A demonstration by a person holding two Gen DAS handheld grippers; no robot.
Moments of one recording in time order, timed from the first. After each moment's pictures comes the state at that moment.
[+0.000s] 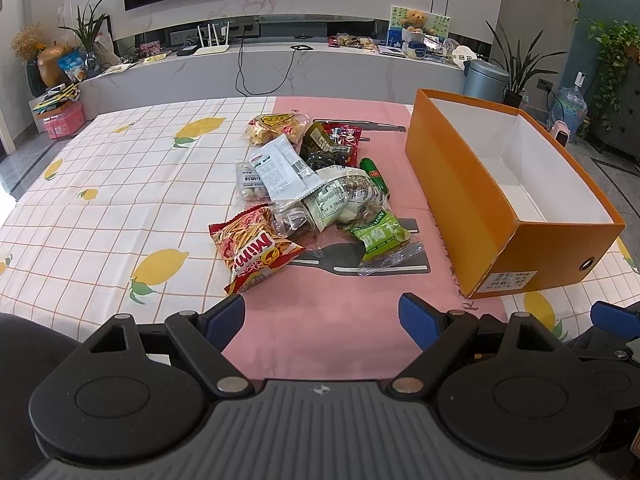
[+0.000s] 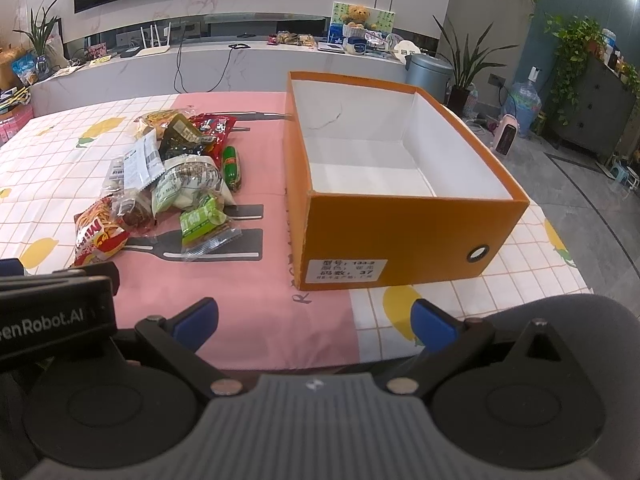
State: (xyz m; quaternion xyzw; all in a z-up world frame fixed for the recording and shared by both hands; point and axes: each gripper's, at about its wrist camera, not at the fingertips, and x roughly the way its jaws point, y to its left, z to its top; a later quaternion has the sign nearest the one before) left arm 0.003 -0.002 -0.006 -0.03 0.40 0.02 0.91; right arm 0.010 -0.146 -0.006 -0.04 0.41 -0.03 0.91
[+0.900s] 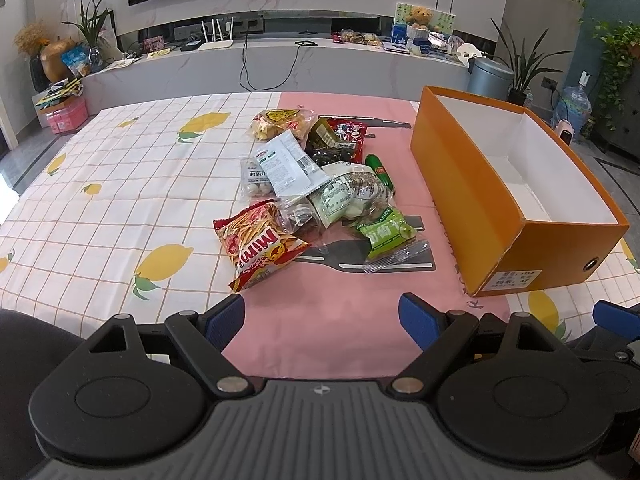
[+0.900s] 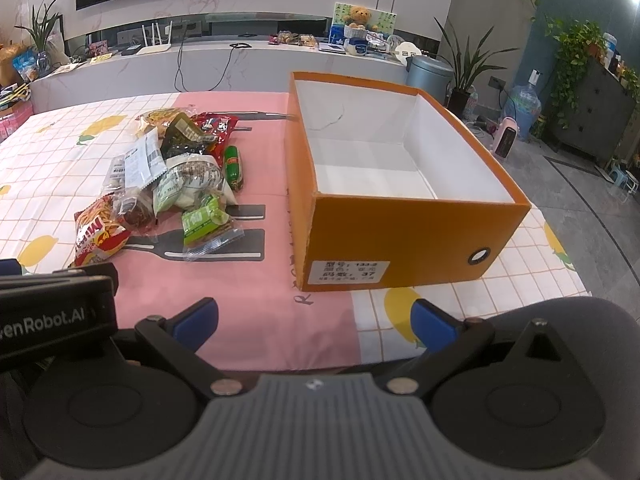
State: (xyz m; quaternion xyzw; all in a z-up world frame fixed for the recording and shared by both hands) left arm 0.003 0.002 -0.007 -0.03 0.41 0.03 0.91; right arm 0.011 -0.143 -0.005 -0.05 0.41 -0.04 0.91
